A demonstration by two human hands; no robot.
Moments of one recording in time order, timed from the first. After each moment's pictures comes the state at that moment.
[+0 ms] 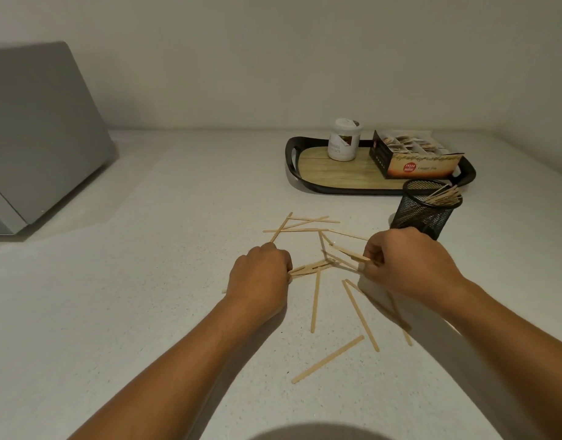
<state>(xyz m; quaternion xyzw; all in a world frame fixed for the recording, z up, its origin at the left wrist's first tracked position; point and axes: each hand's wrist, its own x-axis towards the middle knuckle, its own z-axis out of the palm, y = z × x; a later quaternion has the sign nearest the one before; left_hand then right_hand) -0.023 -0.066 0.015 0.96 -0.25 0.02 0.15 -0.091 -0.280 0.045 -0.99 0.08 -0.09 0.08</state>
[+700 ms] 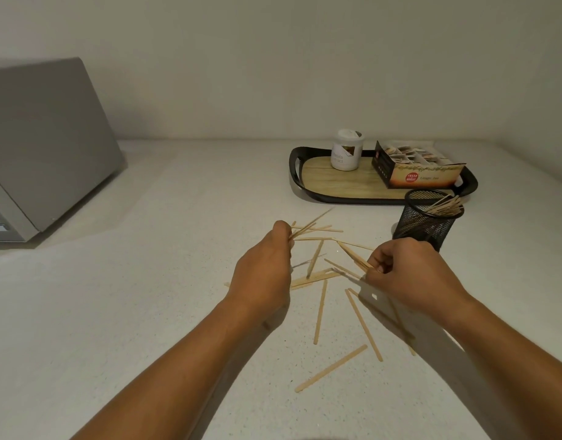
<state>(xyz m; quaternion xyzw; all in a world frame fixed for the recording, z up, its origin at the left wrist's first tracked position) -0.022 -0.063 0.025 0.92 -0.25 0.11 0.27 -0.101 -0.273 0.049 -0.95 0.13 -0.10 0.25</state>
